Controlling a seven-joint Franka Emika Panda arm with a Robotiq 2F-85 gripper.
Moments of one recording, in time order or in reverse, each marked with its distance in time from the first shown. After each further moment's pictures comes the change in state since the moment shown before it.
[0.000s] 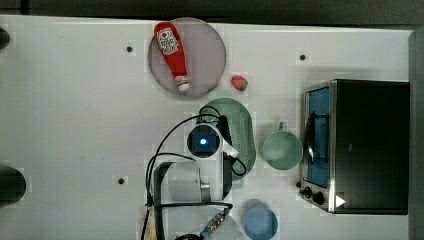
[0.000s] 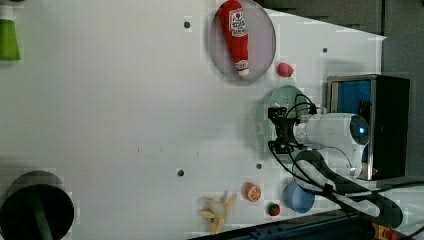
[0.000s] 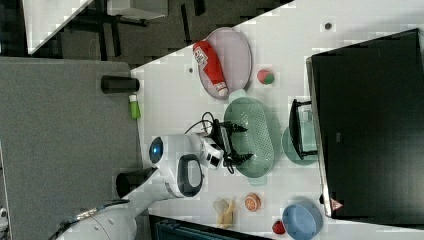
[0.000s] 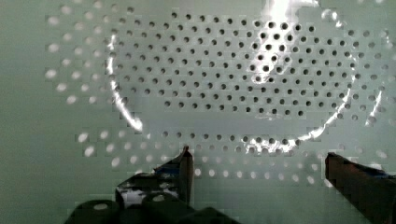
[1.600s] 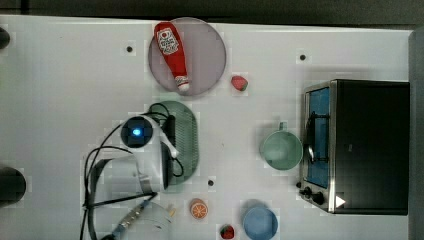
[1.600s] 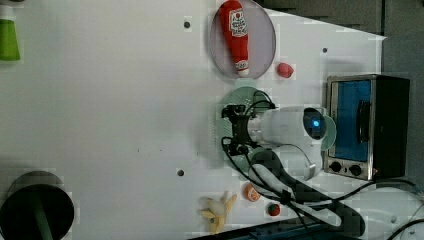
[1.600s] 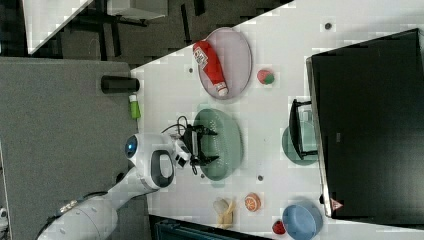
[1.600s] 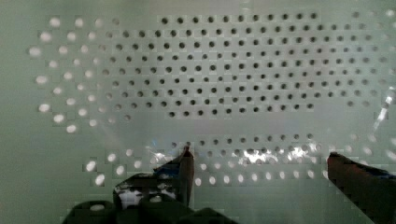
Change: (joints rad) arm 0.300 0.097 0.027 0.172 0.209 -0.094 0.304
